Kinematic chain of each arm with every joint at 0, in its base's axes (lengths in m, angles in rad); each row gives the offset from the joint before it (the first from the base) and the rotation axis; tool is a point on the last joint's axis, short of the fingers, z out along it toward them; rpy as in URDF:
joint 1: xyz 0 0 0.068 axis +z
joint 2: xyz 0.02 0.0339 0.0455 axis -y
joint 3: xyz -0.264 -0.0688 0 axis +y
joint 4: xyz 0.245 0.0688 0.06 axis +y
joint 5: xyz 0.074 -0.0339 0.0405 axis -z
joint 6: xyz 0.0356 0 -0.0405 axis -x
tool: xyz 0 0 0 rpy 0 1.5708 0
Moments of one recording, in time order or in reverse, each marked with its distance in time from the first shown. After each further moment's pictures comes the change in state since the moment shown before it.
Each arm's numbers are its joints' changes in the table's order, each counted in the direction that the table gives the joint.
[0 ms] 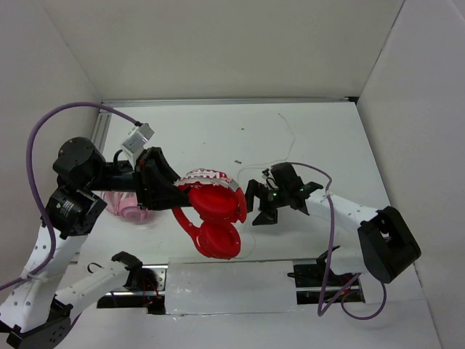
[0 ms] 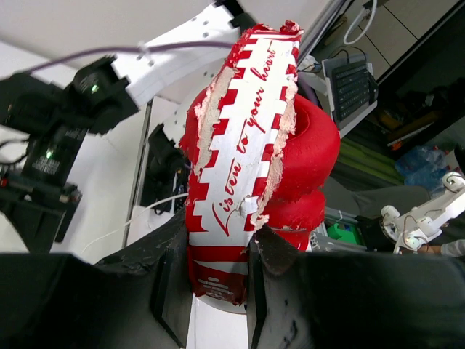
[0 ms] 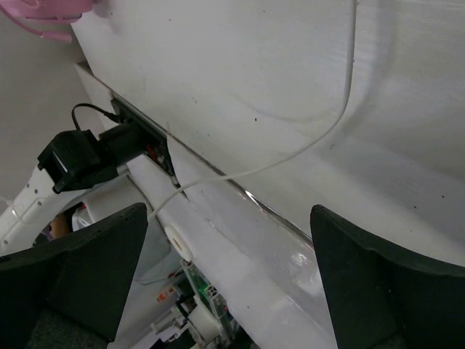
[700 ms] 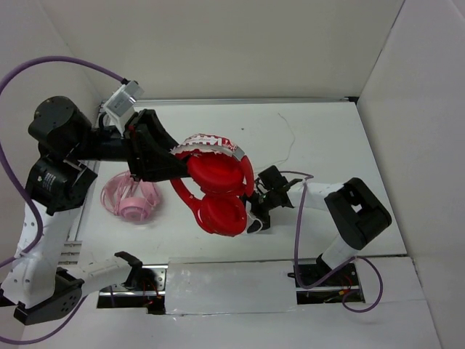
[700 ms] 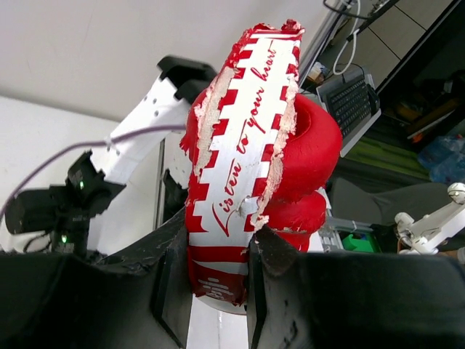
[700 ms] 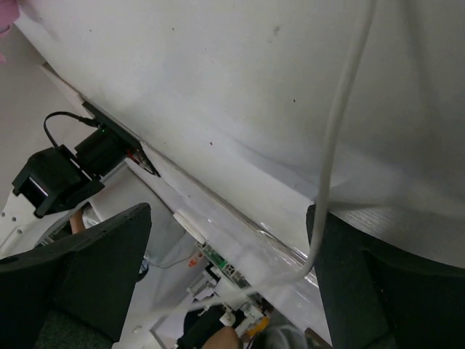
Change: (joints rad) left arm -0.001 -0.246 -0.447 0.129 0.019 -0.058; right arm 0.031 -0.300 -0.049 -0.059 -0.047 -0.053
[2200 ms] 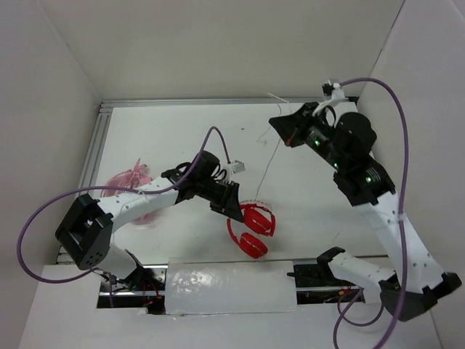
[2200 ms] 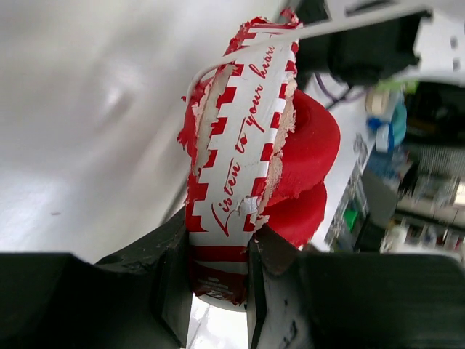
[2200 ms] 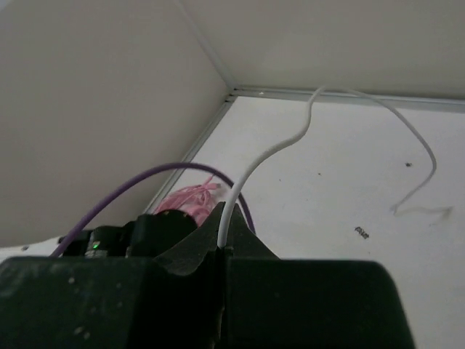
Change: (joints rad) left arm -0.298 -0.399 0.723 -0.151 -0.389 -0.018; right arm -0.114 0.554 -0.663 0.123 0.492 0.466
